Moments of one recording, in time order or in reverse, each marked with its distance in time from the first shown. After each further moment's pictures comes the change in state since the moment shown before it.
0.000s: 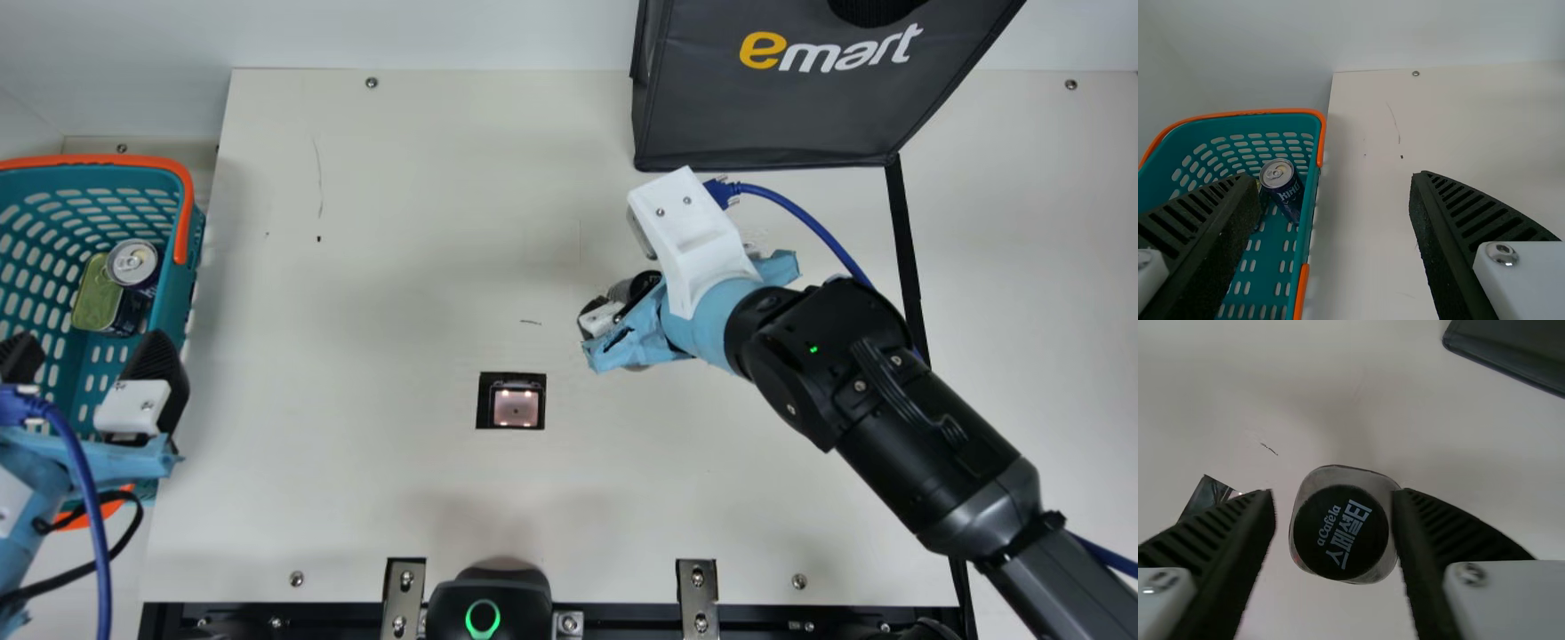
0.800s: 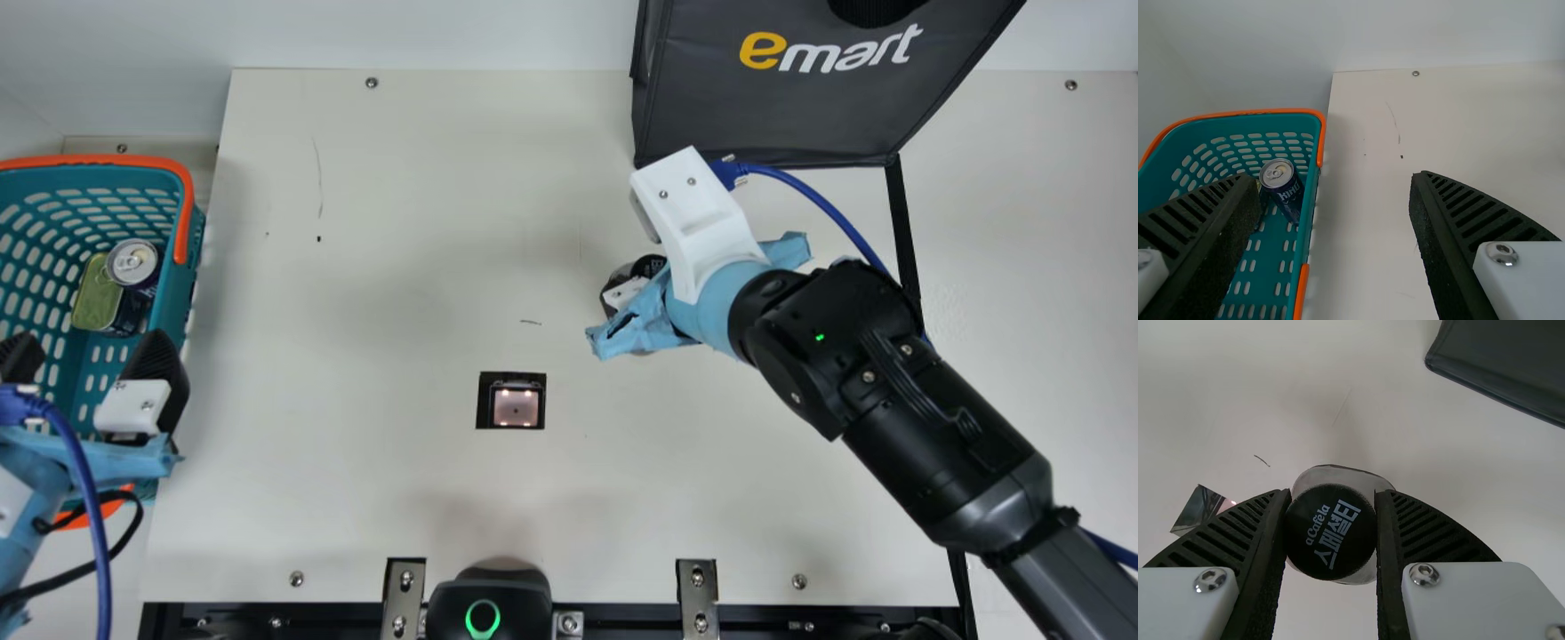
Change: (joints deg) left arm 0.0 0.0 0.0 0.0 0.0 0.0; right arm -0.2 0.1 -4.0 -2.1 2.8 0.2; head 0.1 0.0
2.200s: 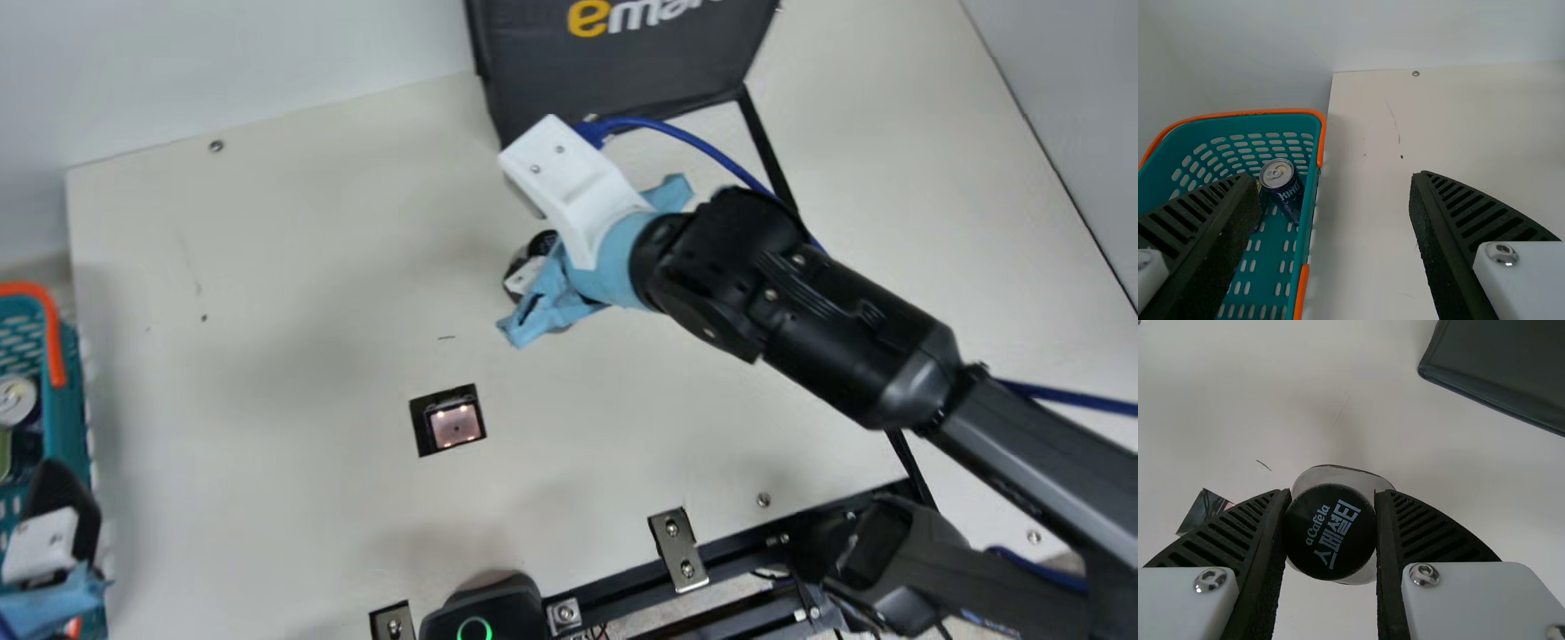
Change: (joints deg) left arm 0.0 0.0 0.0 0.0 0.0 0.0; right arm -0.4 -2.2 0.2 -0.3 0.3 0.4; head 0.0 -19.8
